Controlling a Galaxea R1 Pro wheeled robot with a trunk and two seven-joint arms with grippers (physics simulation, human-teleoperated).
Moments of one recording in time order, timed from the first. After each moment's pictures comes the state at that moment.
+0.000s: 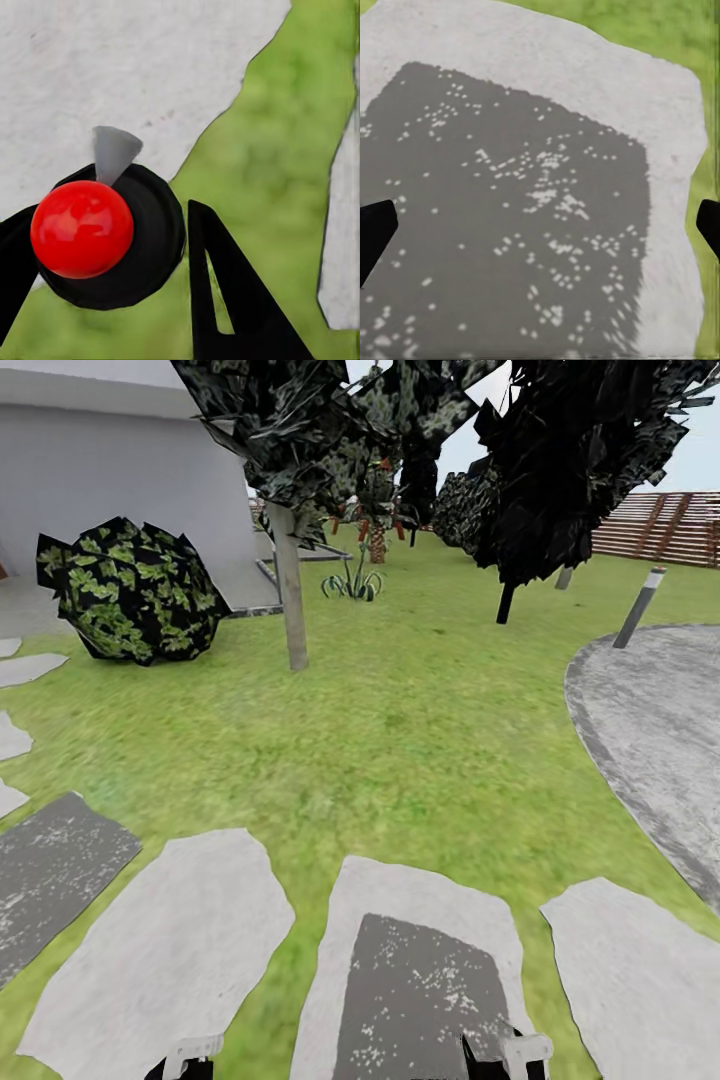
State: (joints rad) left arm -0.31 0.07 0.03 -0.25 0.07 -0.36 0.02; right arm -0.31 -0.02 -0.01 -0.20 0.09 -0.62 0.00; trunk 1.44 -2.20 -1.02
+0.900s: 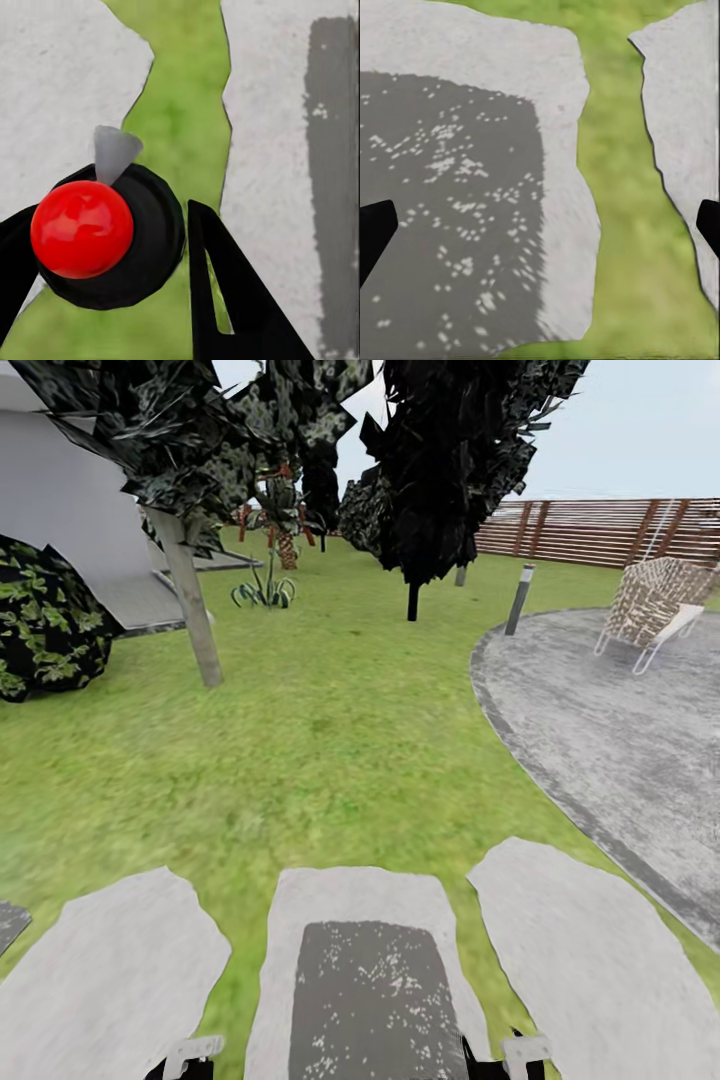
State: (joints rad) left arm -0.31 0.07 0.03 -0.25 0.07 -0.36 0.02; right arm -0.31 -0.02 -0.01 -0.20 0.09 -0.62 0.00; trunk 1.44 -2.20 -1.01
